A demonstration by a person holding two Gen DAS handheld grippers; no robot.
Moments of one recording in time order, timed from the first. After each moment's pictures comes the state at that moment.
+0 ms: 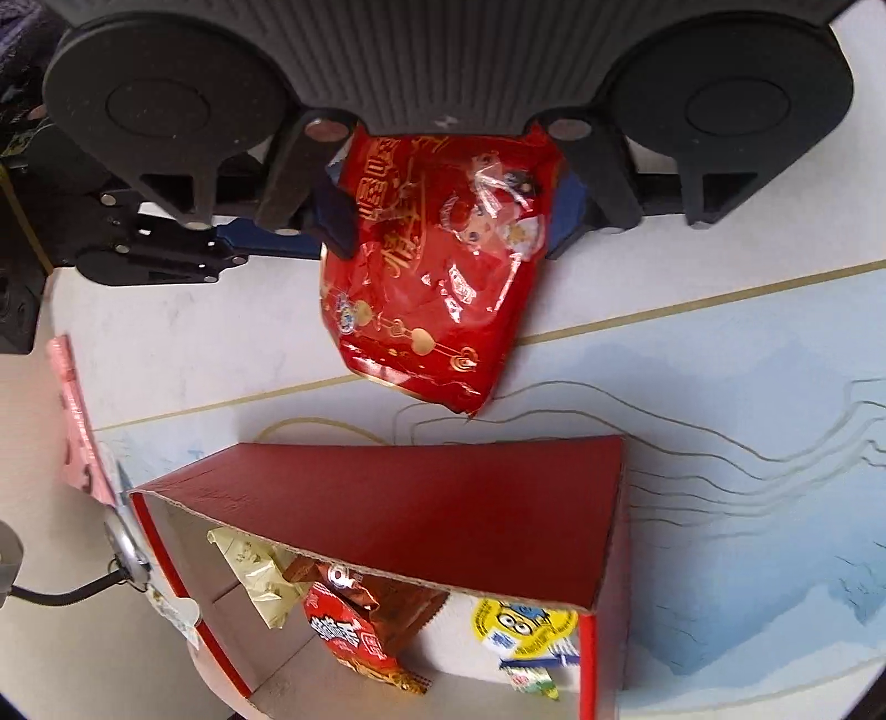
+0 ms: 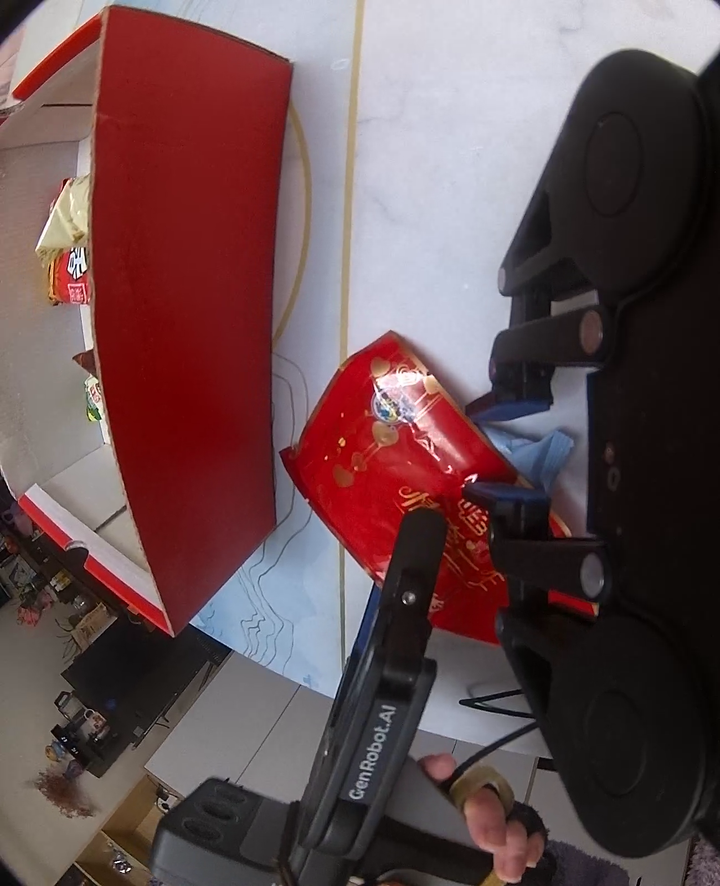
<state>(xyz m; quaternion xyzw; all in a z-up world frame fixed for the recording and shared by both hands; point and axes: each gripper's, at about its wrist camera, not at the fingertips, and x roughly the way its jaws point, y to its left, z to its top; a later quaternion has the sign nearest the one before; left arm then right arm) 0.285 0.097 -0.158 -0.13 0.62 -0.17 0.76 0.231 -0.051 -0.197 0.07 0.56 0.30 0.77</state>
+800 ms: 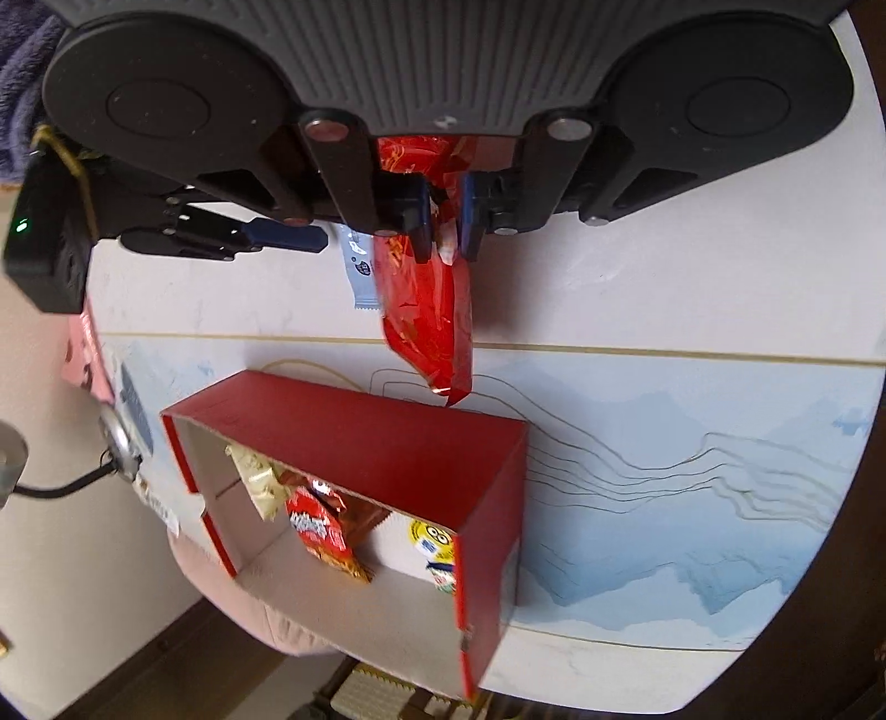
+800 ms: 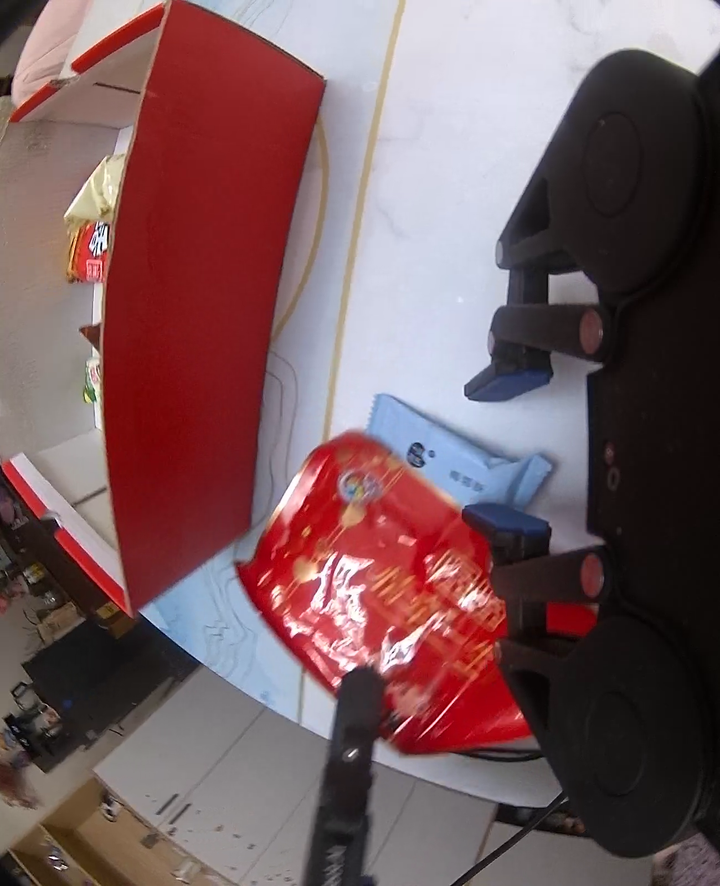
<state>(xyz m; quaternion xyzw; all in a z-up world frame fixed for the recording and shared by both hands) 0.218 0.141 -0.110 -0.21 0.54 -0.10 0.81 0.220 -0.034 -0.192 -0.01 0.55 0.29 0.78</state>
